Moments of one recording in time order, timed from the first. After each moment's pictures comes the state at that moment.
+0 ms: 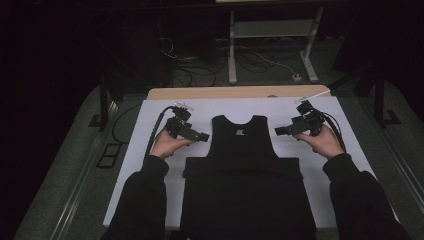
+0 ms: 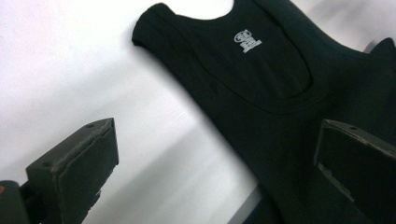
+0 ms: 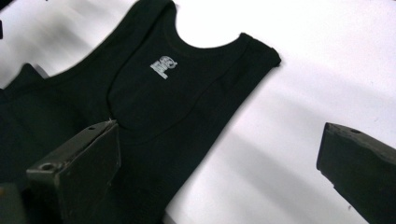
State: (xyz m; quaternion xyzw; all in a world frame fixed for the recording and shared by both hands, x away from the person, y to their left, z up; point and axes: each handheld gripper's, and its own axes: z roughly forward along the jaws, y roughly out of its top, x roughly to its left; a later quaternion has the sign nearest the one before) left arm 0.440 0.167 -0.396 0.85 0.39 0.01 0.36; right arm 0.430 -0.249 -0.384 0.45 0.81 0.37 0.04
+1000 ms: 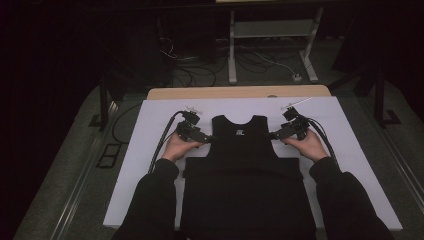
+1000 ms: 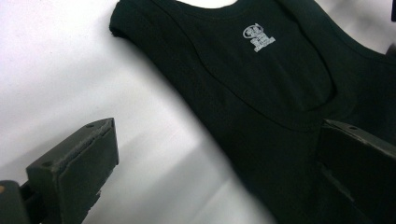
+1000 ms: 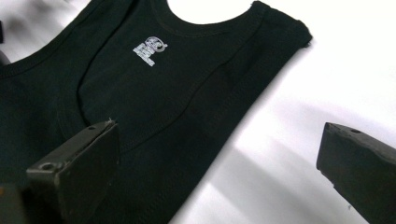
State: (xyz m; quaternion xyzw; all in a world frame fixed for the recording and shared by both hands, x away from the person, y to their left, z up) left arm 0.456 0.146 -0.433 0.84 0.40 -0.01 0.37; right arm 0.449 -0.225 -0.427 0.45 0.82 0.35 0.02
